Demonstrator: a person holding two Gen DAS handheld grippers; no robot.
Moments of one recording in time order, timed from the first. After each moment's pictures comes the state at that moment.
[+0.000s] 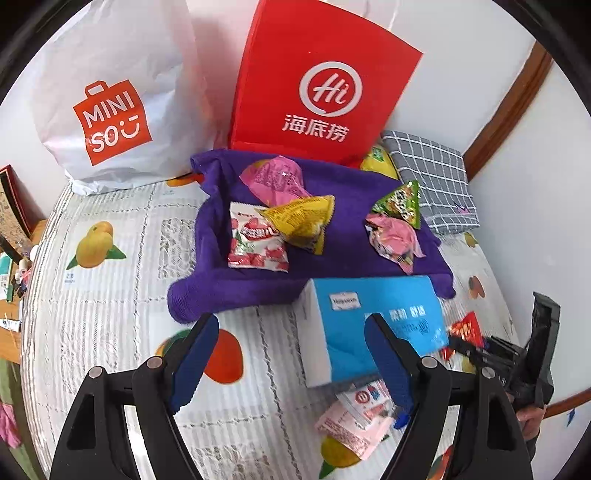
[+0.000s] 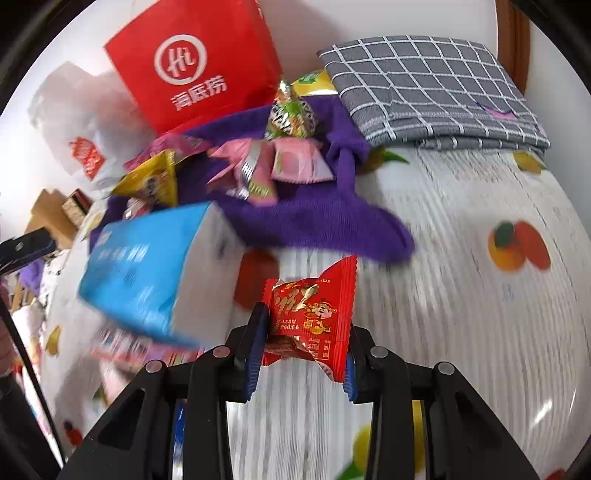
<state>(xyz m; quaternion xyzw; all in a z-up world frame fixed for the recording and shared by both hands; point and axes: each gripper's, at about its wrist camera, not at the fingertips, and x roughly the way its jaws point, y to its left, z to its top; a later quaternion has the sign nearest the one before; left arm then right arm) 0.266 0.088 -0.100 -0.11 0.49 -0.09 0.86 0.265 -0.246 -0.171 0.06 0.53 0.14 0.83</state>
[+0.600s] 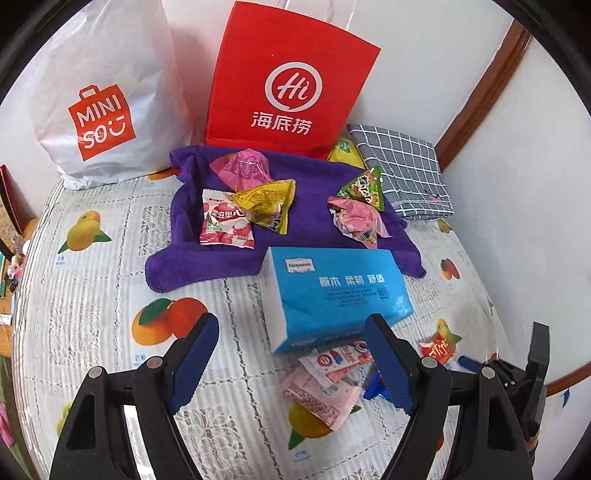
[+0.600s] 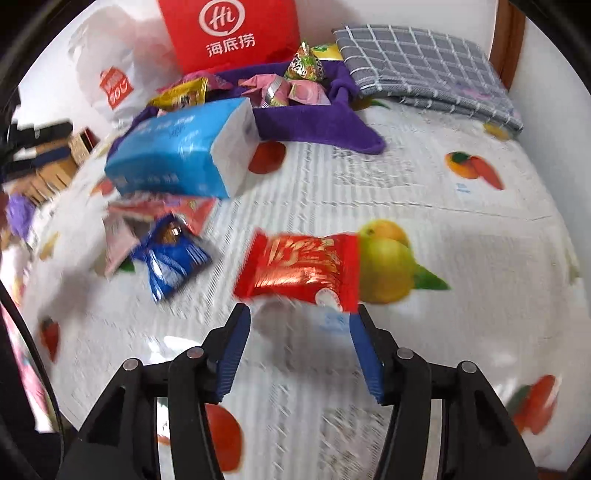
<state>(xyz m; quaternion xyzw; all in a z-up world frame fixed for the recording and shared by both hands) 0.226 0.069 -0.089 -0.11 0.48 -0.12 0.86 0.166 -0.260 -0.165 -0.05 0.54 0.11 0.83</state>
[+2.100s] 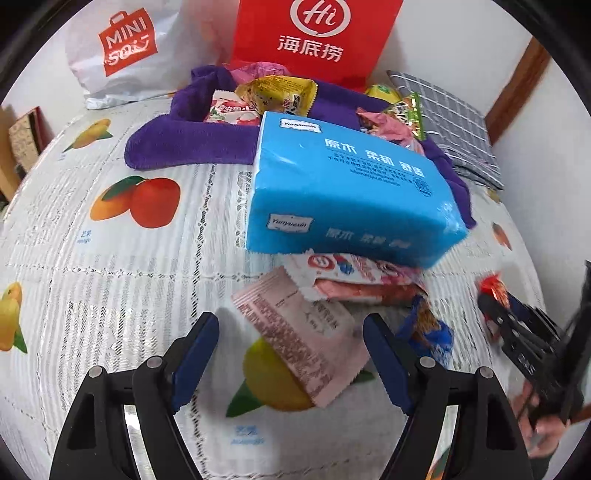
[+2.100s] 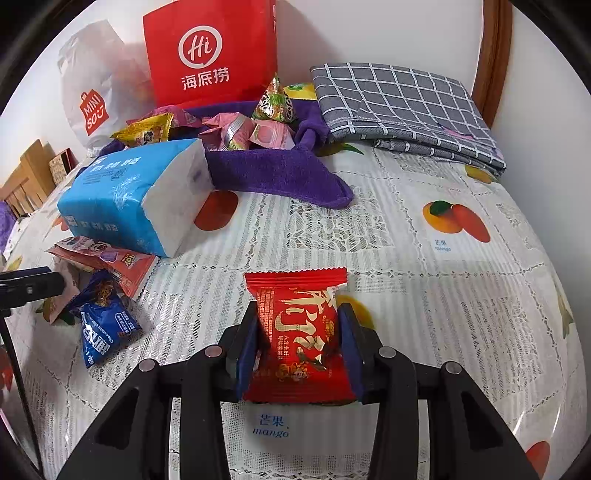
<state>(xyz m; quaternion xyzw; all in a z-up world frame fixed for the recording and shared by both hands) 0.188 0.000 -0.178 -0.11 0.52 -0.01 0.85 0.208 -0.269 -0.188 -0.04 0.46 0.10 0.88</state>
